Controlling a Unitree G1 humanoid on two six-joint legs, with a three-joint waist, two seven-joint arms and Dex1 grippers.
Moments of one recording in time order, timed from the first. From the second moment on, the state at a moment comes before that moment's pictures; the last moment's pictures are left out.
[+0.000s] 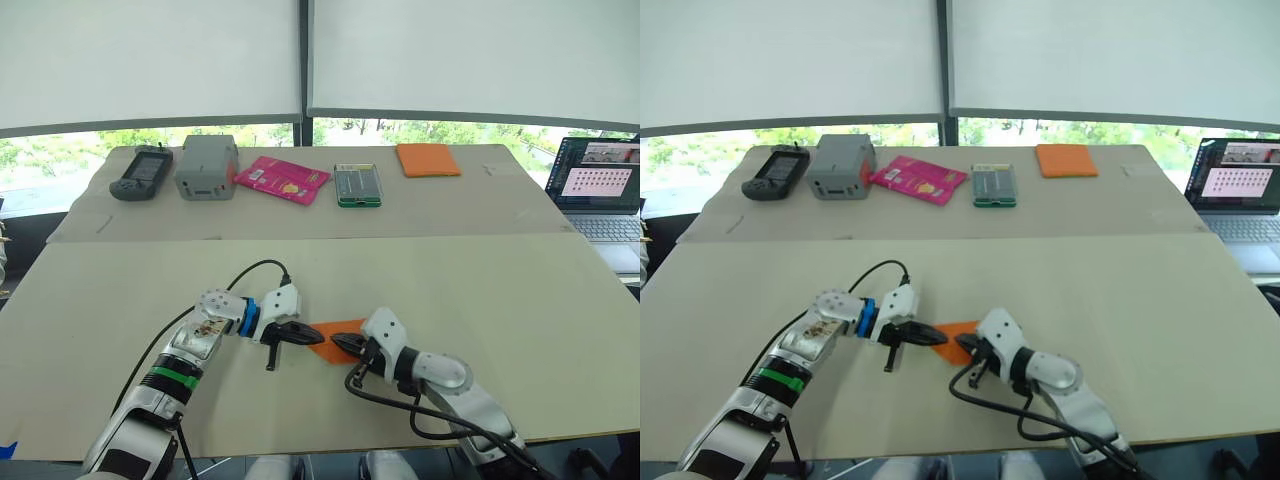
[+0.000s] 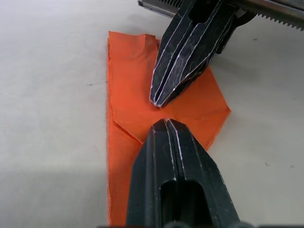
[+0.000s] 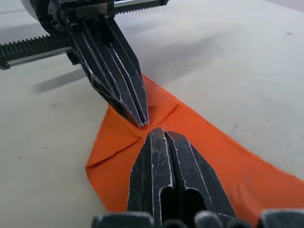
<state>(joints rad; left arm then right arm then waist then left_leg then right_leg) -0.55 0.46 -0.33 0.39 -0.13 0.07 -1.36 -0.03 -0.36 0.30 -0.23 0.09 0.28 0.62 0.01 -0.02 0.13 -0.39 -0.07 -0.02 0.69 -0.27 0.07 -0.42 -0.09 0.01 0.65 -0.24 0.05</state>
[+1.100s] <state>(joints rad) -0.47 0.61 -0.16 0.20 -0.25 0.34 -1.34 -0.13 -0.60 0.14 -0.28 0.27 0.39 0.84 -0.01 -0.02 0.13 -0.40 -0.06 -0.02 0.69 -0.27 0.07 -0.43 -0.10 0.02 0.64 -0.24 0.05</state>
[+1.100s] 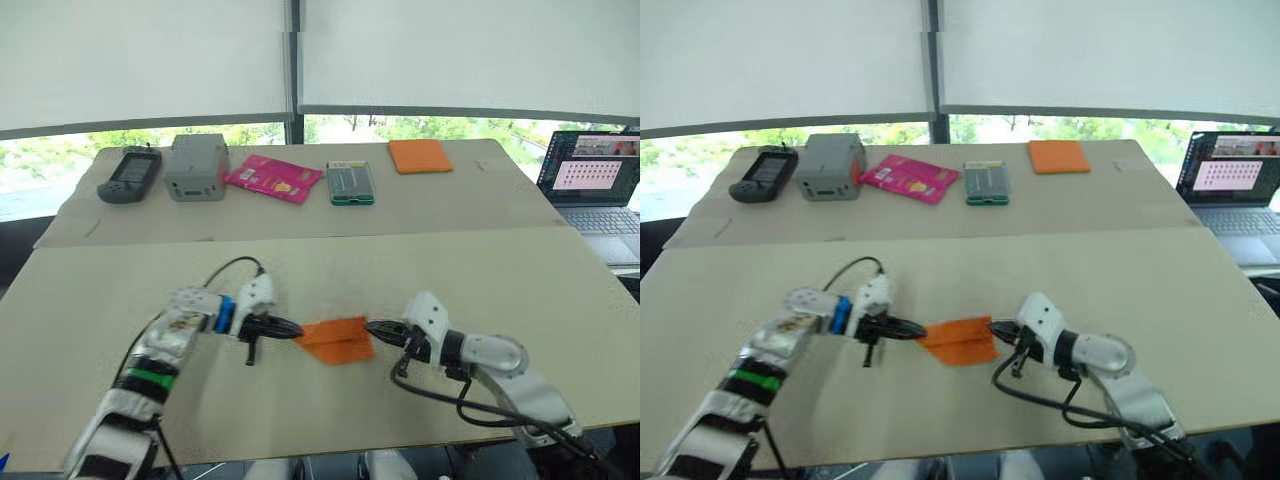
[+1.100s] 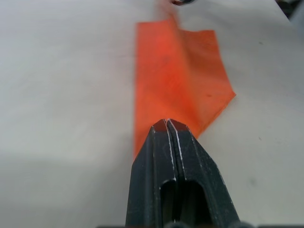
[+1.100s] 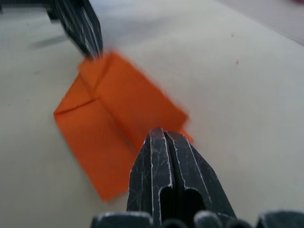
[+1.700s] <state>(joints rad) -0.17 0.72 0.05 -0.35 -0.55 0.84 -1.06 -0.30 -0.64 0.08 -0.11 0.51 0.71 1.00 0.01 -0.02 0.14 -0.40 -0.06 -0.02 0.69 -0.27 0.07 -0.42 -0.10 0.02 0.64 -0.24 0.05</state>
